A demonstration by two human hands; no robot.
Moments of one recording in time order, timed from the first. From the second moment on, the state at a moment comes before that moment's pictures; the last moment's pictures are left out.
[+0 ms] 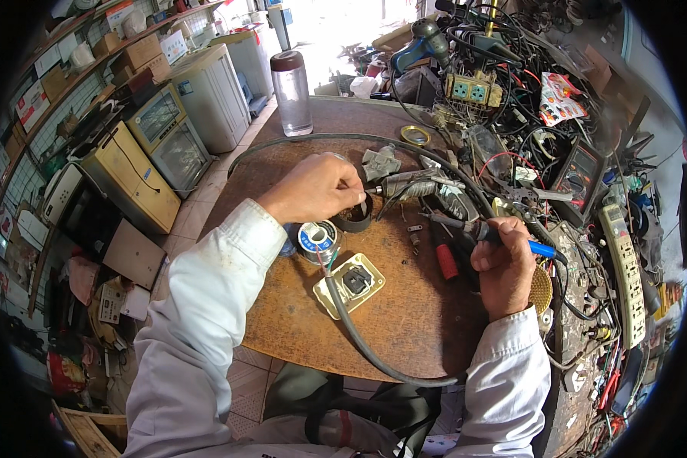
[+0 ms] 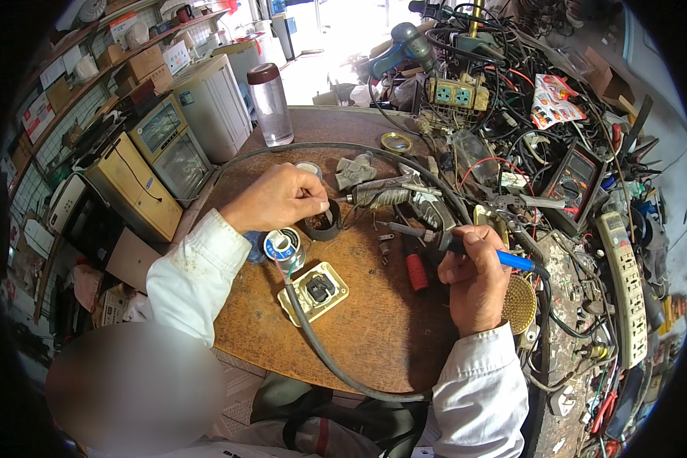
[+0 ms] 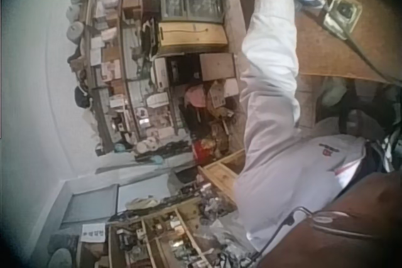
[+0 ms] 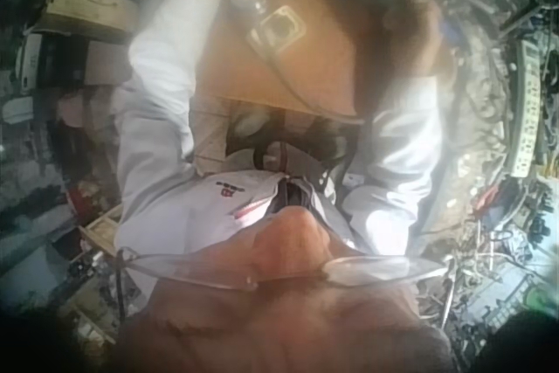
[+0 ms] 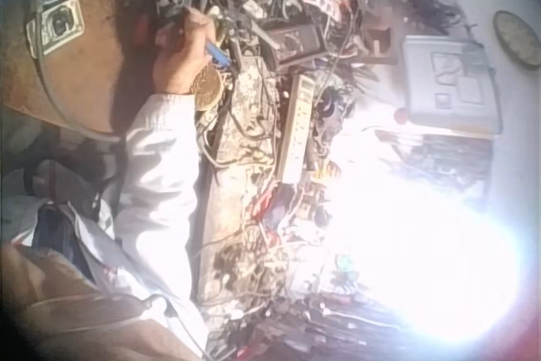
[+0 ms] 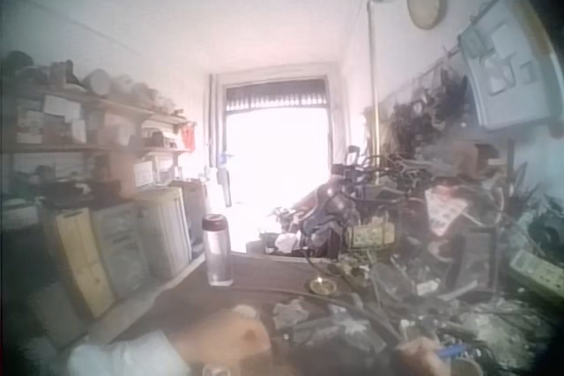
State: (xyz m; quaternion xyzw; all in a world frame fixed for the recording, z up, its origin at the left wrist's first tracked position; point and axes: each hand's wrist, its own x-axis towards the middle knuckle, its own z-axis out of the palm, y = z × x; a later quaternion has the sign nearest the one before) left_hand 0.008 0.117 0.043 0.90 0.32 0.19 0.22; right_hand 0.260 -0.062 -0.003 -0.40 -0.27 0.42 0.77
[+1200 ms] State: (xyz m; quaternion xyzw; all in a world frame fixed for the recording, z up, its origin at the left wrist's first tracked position) left_hand -0.041 0.080 0.058 0.80 0.35 0.17 0.45; right_hand 0.260 -0.063 -0.005 -0.40 -0.29 0.40 0.77
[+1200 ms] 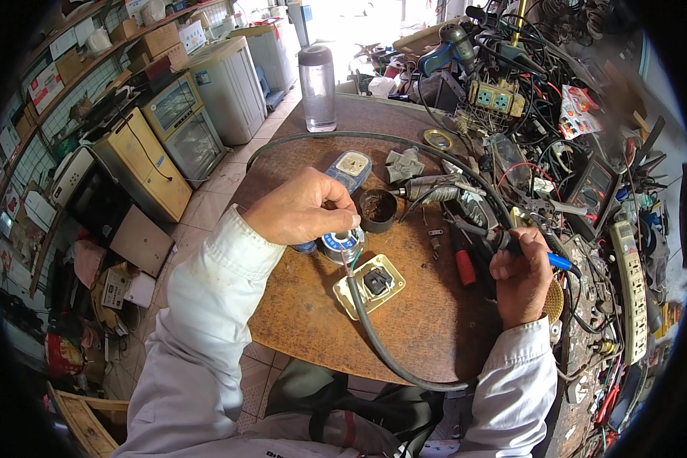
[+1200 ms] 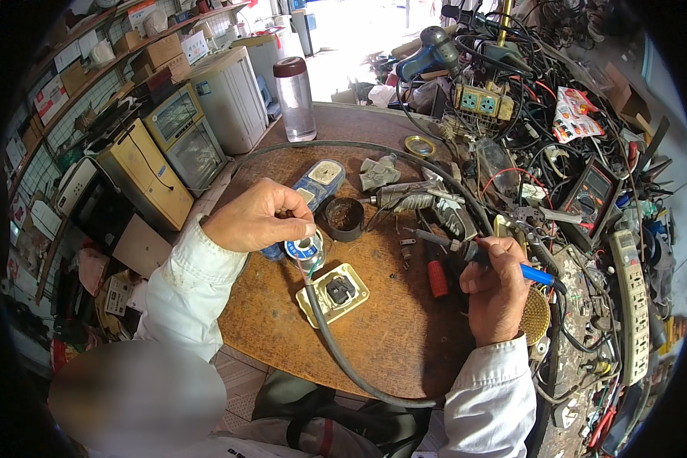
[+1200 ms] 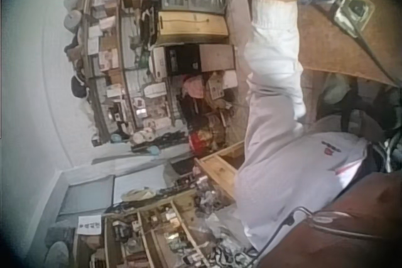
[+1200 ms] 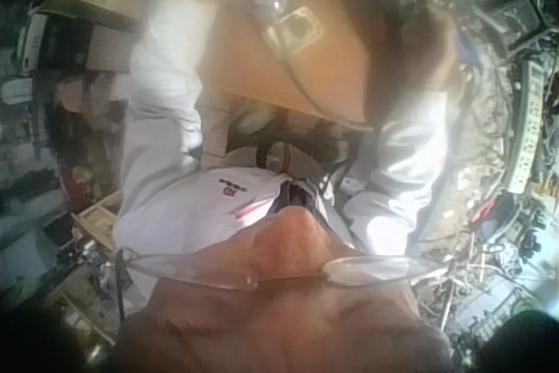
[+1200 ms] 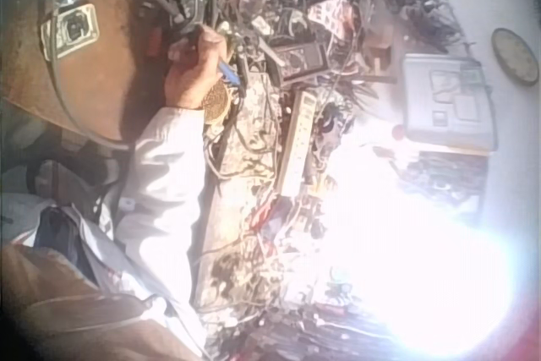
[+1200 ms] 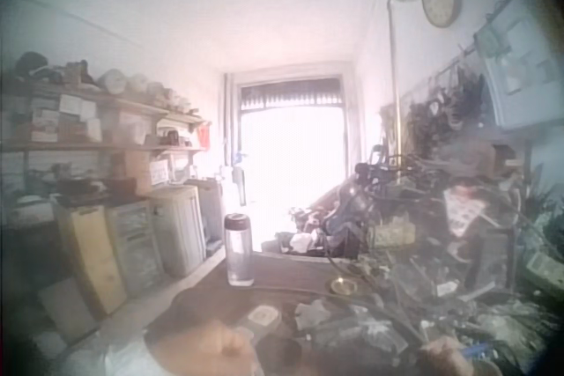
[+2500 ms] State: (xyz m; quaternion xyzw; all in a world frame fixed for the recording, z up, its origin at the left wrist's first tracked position) left_hand -0.035 0.082 0.052 0.78 0.33 0.31 0.43; right_hand 0.261 -0.064 -0.004 -0.40 -0.29 0.41 0.77
